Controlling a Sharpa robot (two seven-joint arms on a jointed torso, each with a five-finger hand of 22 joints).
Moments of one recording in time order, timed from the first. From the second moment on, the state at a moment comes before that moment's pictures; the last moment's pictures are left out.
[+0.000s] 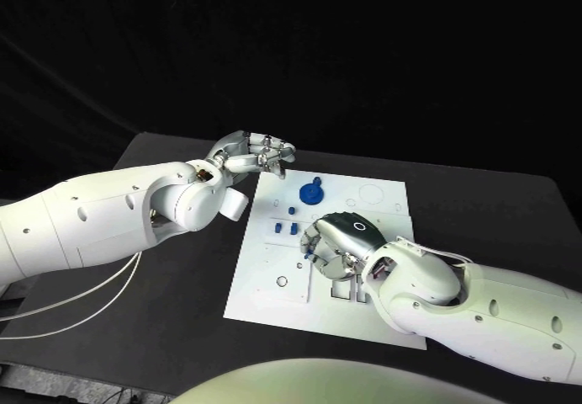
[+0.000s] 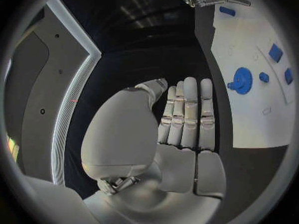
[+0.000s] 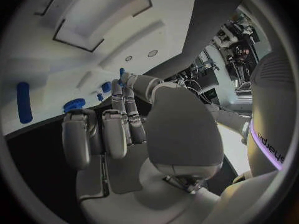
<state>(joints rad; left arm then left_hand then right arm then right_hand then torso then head) 1.18 -0.90 -0.02 1.54 -0.16 -0.25 0.27 1.42 -0.21 0.49 0.21 0.18 0.96 0.15 0.23 0.47 1.13 0.09 0.25 0.21 1.05 0.03 0.95 0.43 0.17 0.98 0.14 0.37 1.21 1.05 -0.66 -0.13 1.73 -1.72 -0.44 -0.29 1.37 -0.23 0.75 -0.03 0.10 1.12 0.11 0.20 0.55 1.23 0.09 0.12 0.26 1.46 -0.02 1.46 1.31 0.04 1.47 0.08 1.47 1.31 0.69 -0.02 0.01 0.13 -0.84</state>
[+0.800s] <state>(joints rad) 1.18 -0.90 -0.02 1.54 -0.16 -0.24 0.27 1.42 -0.21 0.49 0.21 0.18 0.96 0.15 0.23 0.47 1.13 0.09 0.25 0.21 1.05 0.03 0.95 0.43 0.17 0.98 0.14 0.37 1.20 1.03 -0.62 -0.13 1.70 -1.71 -0.42 -0.28 1.37 -0.23 0.75 -0.03 0.11 1.12 0.11 0.20 0.55 1.23 0.09 0.11 0.26 1.46 -0.02 1.46 1.31 0.04 1.47 0.08 1.47 1.31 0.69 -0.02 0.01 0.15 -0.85</state>
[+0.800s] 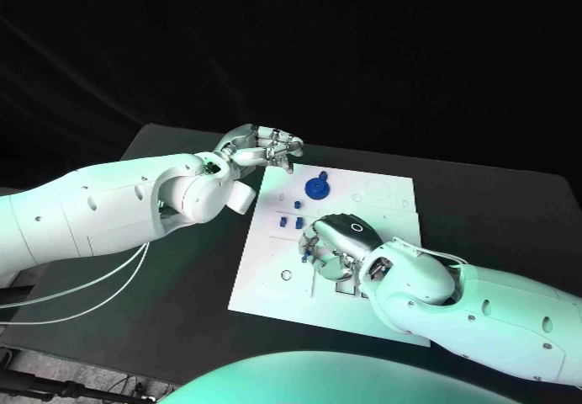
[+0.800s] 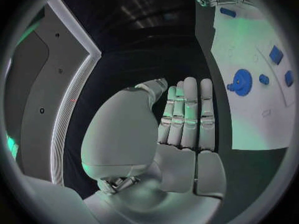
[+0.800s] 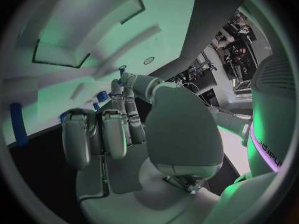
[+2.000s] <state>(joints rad) 1.18 -0.90 -0.02 1.54 -0.16 -0.23 0.26 1.42 -0.21 0.48 0.21 0.18 0.95 0.15 0.23 0.47 1.13 0.10 0.25 0.22 1.05 0.03 0.95 0.43 0.17 0.98 0.14 0.36 1.20 1.03 -0.60 -0.14 1.68 -1.71 -0.38 -0.28 1.30 -0.22 0.71 -0.04 0.13 1.11 0.12 0.20 0.56 1.24 0.08 0.09 0.29 1.46 -0.02 1.46 1.31 0.04 1.47 0.08 1.45 1.31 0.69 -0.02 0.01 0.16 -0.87</state>
